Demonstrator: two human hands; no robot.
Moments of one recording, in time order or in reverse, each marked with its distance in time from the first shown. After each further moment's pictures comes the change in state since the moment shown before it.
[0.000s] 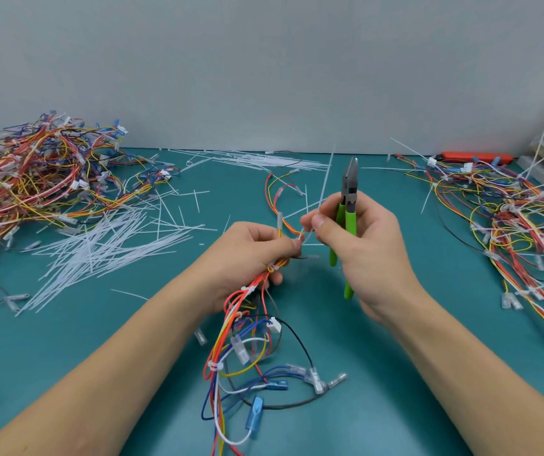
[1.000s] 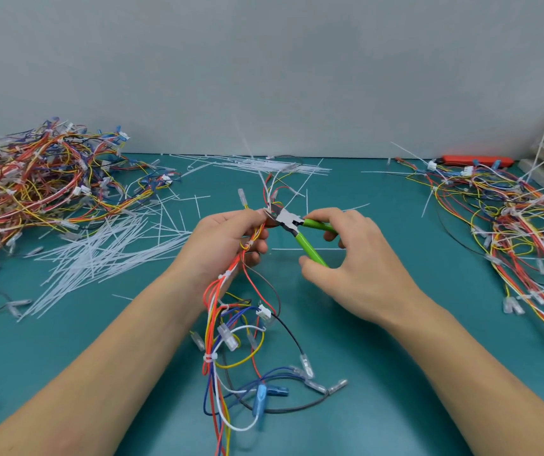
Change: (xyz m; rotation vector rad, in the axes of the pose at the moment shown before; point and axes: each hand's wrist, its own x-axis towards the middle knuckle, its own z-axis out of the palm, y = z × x) left_hand 0.002 0.009 -0.013 -0.468 0.195 0.052; right_hand -0.003 0.001 -0.013 -0.858 -0.190 -0.099
